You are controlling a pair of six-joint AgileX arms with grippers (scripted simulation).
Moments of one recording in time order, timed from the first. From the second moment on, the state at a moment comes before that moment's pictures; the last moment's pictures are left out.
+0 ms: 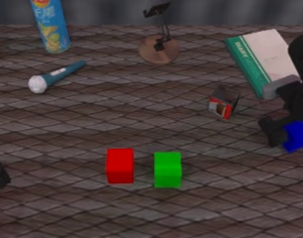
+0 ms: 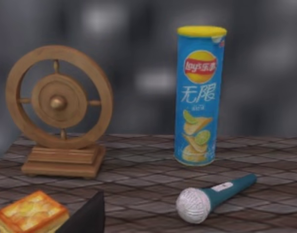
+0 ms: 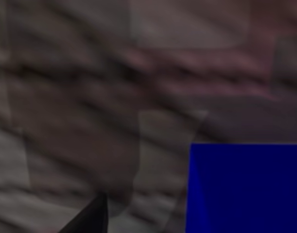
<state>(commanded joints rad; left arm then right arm) 0.02 0.00 0.00 0.00 0.00 0.00 0.10 2.18 1.37 -0.76 0.00 -0.32</state>
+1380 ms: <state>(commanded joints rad) 0.02 0.00 0.00 0.00 0.00 0.00 0.10 2.15 1.38 -0.77 0.00 -0.31</state>
